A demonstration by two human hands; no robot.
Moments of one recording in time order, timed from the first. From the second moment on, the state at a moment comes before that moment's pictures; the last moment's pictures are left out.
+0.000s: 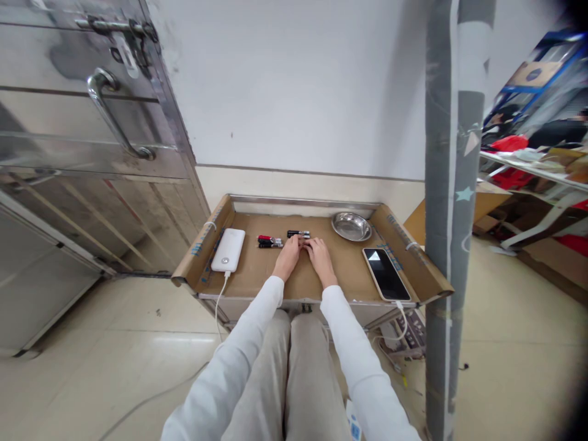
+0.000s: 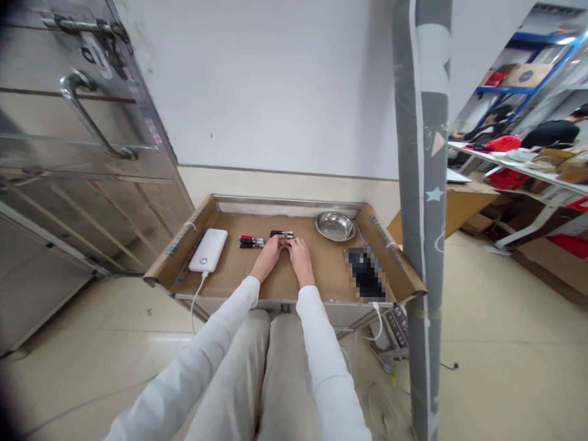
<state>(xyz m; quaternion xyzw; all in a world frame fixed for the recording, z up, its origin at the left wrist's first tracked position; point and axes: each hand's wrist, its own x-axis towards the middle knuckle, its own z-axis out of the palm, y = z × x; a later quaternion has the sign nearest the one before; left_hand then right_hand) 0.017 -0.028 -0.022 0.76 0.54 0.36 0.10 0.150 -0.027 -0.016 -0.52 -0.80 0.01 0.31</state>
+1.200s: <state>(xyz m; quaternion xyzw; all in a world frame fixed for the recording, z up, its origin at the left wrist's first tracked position) 0.015 -0.075 -0.003 0.61 0.72 0.30 -0.12 0.140 -0.056 -0.001 -0.49 -0.81 0.04 0.31</state>
